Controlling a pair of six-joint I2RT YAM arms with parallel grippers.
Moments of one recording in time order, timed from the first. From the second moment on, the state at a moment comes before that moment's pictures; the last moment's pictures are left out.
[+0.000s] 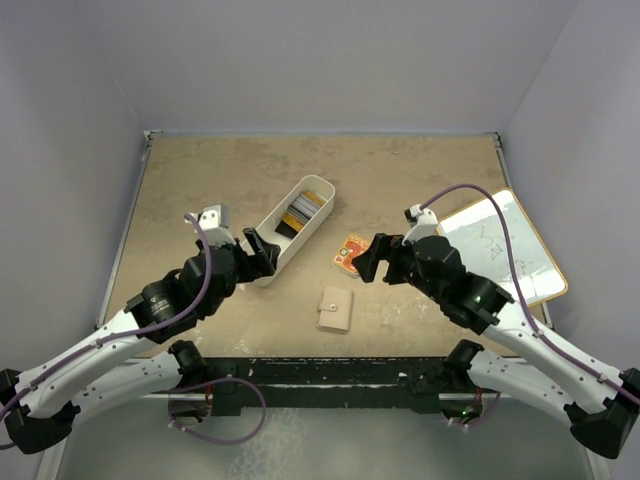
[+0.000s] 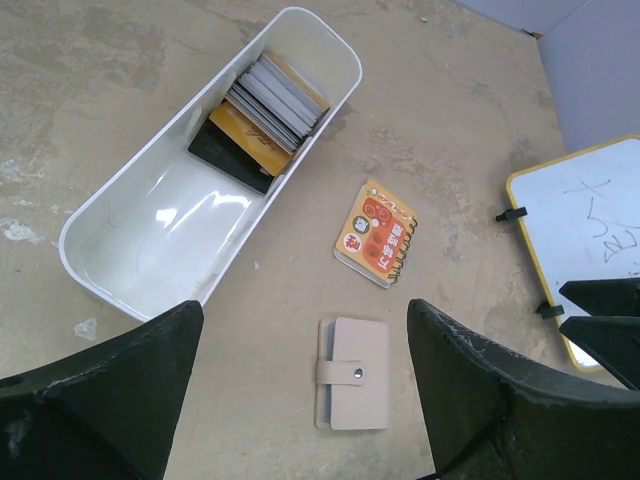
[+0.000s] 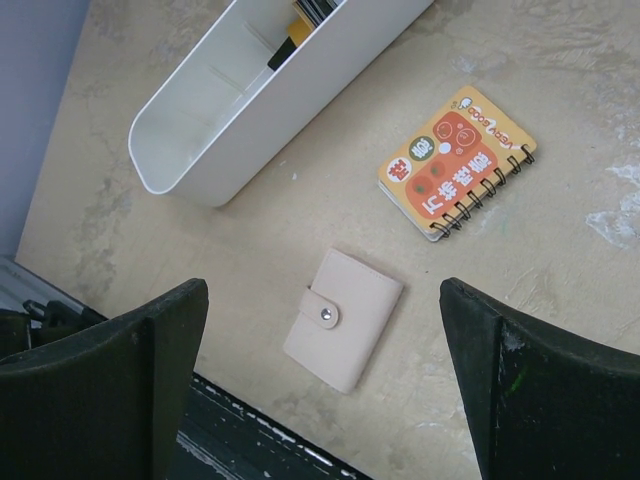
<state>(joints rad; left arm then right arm) -0.93 0.72 0.81 -0.52 -0.58 -0.78 0.80 0.79 0.74 -0.40 0.21 0.61</state>
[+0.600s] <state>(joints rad) -0.93 0.72 0.78 -0.45 -0.56 -0.76 0.80 0.76 0.74 -0.35 0.16 0.57</state>
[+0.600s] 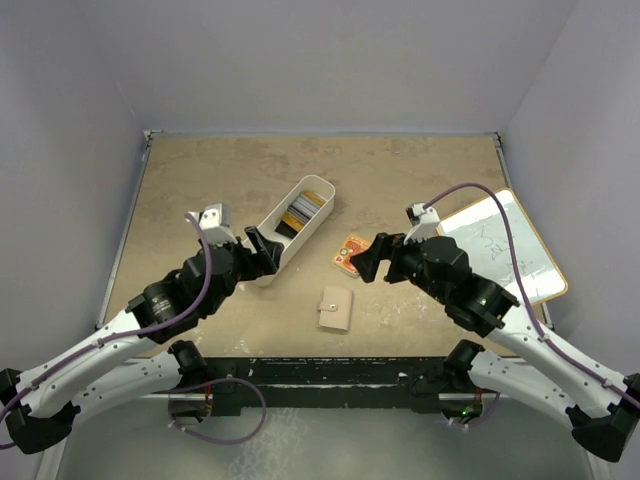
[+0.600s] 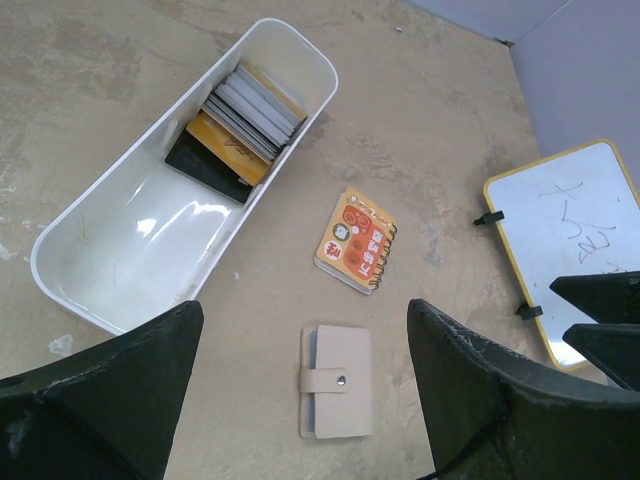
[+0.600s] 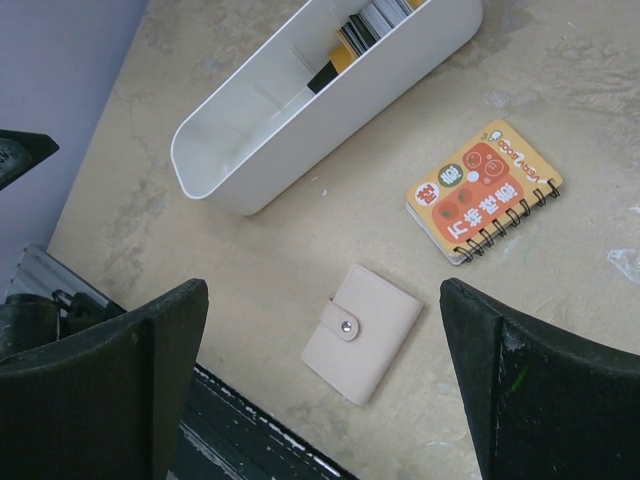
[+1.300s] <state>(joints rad) -0.93 0.68 0.75 -0.40 -0.55 -0.76 0.80 0.77 0.73 -0.36 0.16 0.59</state>
